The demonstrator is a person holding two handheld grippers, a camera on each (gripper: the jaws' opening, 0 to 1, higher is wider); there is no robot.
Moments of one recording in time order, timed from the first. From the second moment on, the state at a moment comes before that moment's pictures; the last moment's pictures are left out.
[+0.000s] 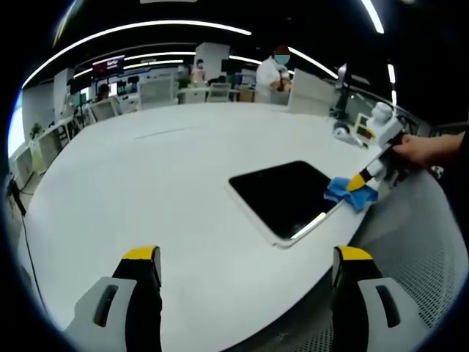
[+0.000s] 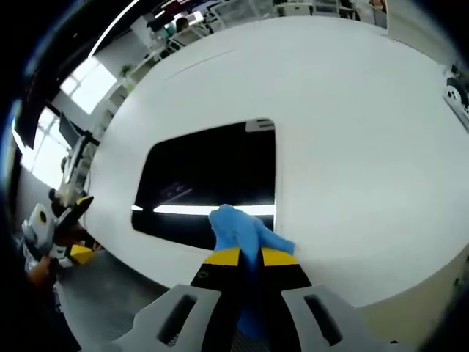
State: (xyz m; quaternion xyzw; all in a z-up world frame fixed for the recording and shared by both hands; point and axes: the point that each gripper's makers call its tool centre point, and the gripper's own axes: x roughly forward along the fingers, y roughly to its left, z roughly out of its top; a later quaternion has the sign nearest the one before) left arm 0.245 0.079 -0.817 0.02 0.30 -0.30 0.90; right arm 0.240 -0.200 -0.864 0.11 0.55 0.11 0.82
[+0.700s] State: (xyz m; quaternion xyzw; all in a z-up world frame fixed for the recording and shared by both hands) left arm 0.245 0.079 -0.818 0.02 0.30 -0.31 0.90; right arm 0.251 -0.203 -0.866 0.09 0.54 0.10 0.83
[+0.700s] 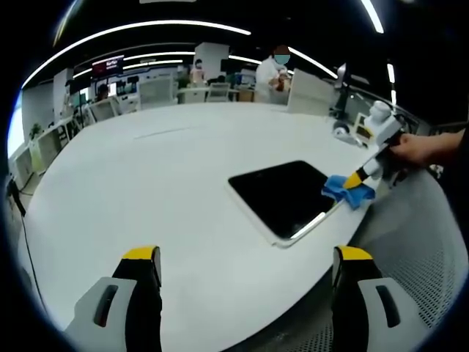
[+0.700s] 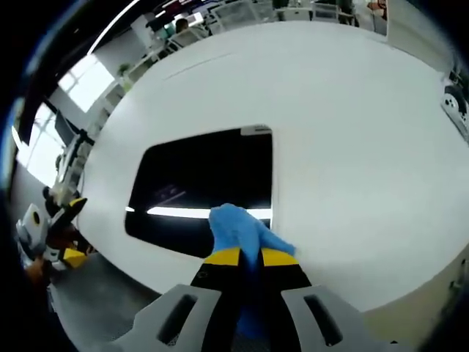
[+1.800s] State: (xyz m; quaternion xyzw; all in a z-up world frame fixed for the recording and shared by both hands) left arm 0.244 0.077 -0.818 0.02 0.30 -0.31 0.90; right arm 0.293 -0.206 -0.866 0.10 0.53 0.08 0.84
